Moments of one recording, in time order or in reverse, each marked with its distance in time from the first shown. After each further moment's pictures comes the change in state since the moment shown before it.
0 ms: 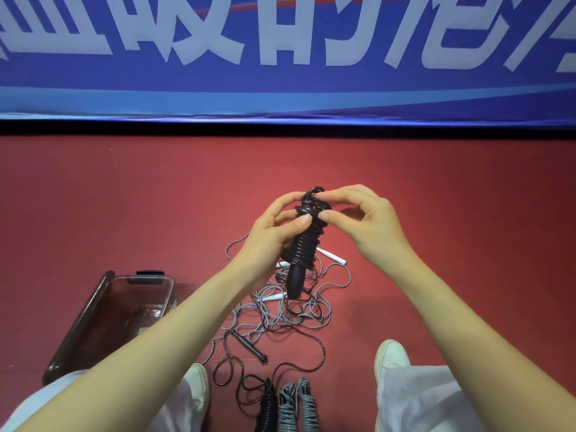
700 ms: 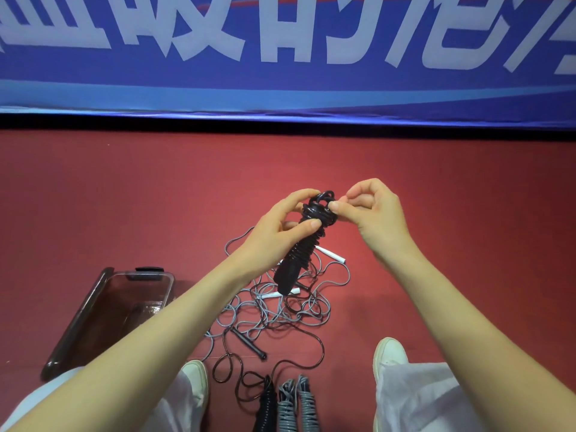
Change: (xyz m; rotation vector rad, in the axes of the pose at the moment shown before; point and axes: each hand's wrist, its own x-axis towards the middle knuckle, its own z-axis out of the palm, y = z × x) left_hand -0.001 0.008 -0.006 0.377 -0.106 0.114; right_hand 0.006 0.003 0.007 0.218 0.170 0.326
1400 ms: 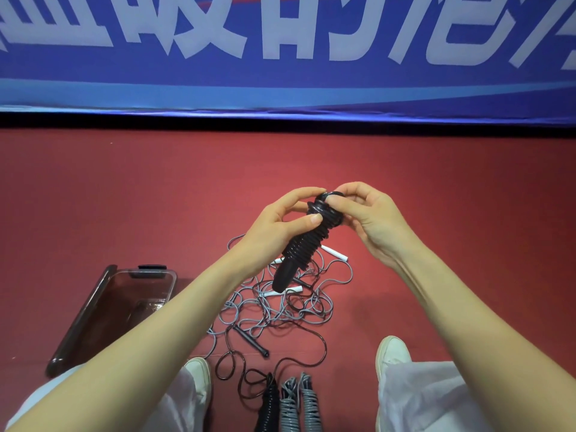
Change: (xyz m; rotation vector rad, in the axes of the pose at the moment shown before) left_hand 0.001 0.005 -0.004 -0.125 -0.008 -0.031; right_hand 0.003 -0.001 0.003 0.369 -0.221 0.157
